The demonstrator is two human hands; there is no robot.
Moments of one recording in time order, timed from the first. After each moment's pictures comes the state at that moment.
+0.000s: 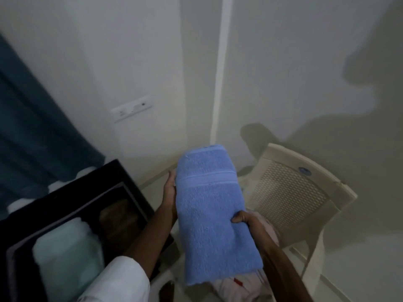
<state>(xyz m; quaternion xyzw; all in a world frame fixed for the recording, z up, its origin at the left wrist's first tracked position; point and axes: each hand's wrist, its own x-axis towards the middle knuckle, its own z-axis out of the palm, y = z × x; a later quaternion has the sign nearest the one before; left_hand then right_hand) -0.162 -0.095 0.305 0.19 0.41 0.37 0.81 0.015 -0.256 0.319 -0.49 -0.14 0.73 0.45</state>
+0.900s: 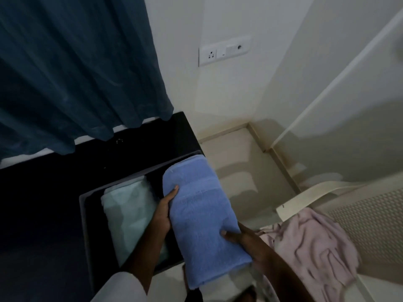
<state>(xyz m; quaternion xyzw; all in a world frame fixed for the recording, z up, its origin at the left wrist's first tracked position) -0.488 -0.014 0.080 0.02 0.56 0.39 0.73 -0.244 -0.093 0.137 -0.60 -0.28 0.72 0.21</state>
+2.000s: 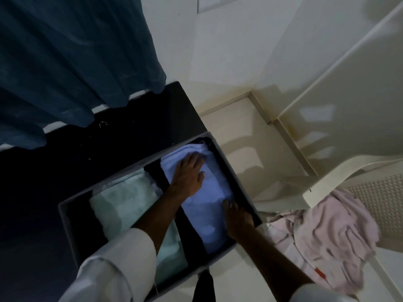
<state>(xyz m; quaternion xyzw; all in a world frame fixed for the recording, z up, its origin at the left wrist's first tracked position) -0.486 0.090 -0.069 0.81 0.55 -0.01 0.23 -0.319 -0.042 -0.031 -0.70 -0.64 0.24 -0.20</state>
